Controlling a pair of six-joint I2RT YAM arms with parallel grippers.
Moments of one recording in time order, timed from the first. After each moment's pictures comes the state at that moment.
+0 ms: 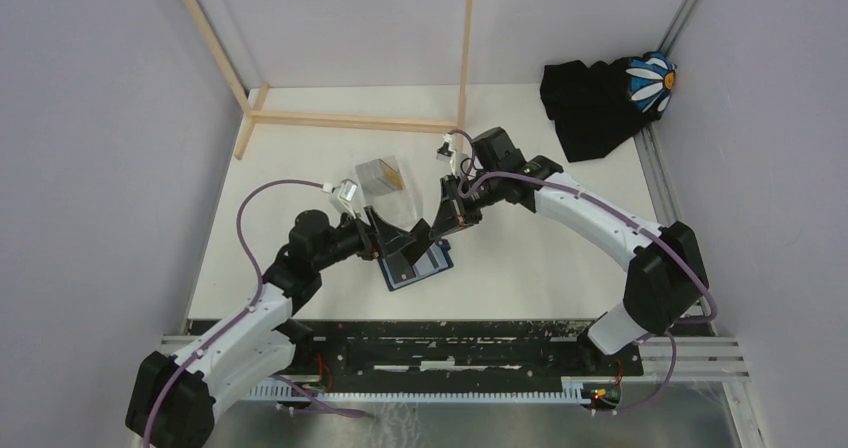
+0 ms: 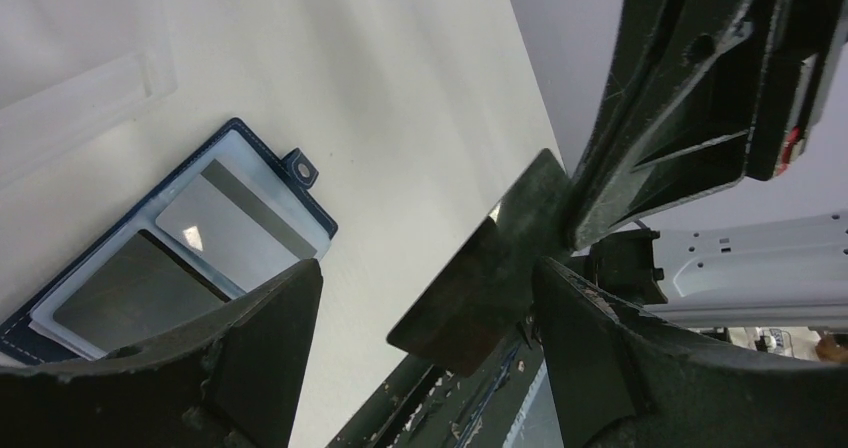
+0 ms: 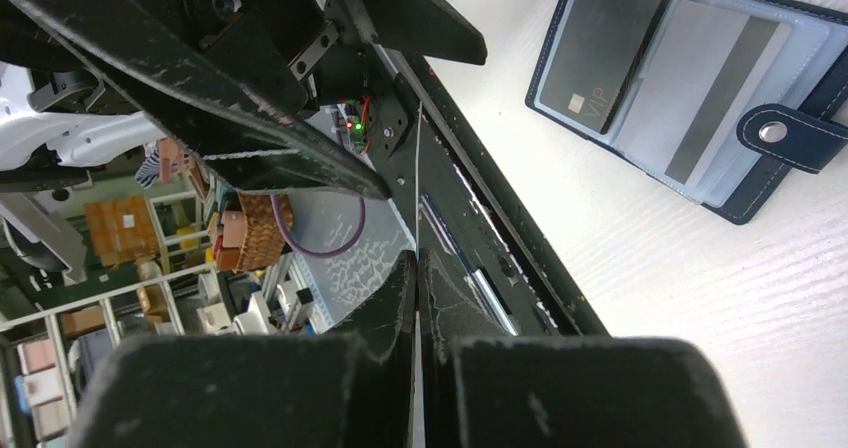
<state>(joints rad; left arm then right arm) -0.47 0.82 0.35 0.20 0.45 -0.79 0.65 1.55 1.26 -0.57 -0.78 0.48</state>
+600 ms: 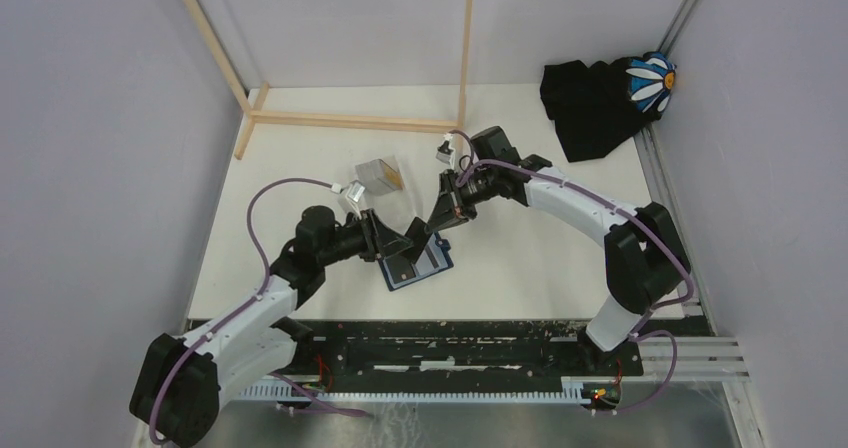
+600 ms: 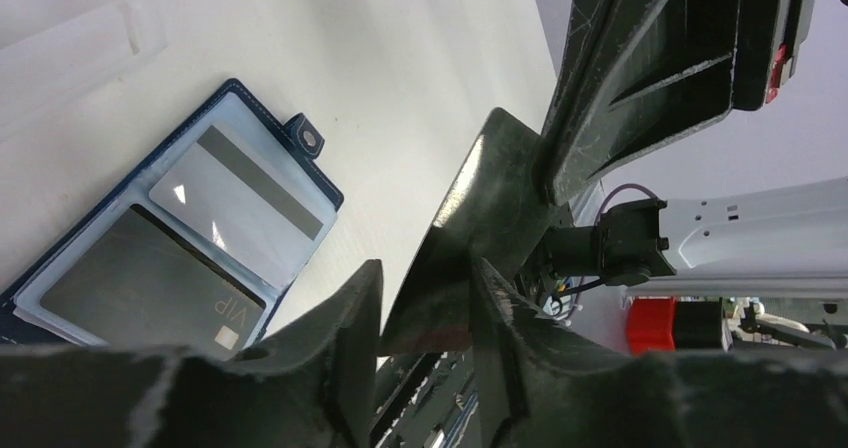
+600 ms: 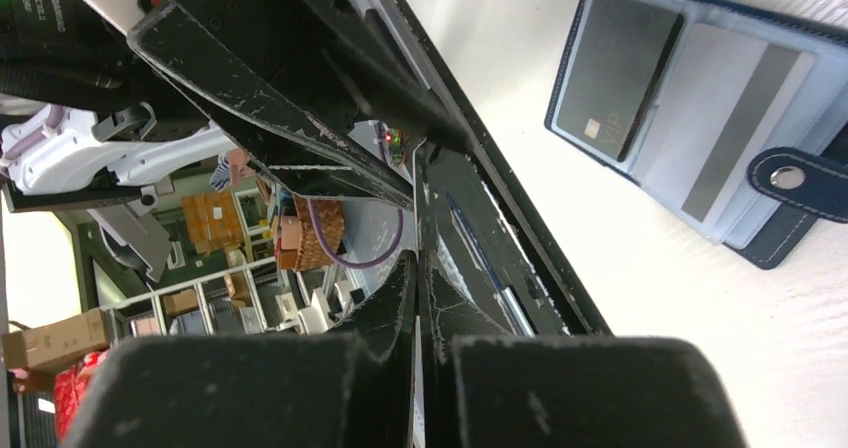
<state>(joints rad) -0.46 0.92 0.36 0.22 0.54 -0.78 0.61 1.67 1.23 -0.41 -0.92 0.59</state>
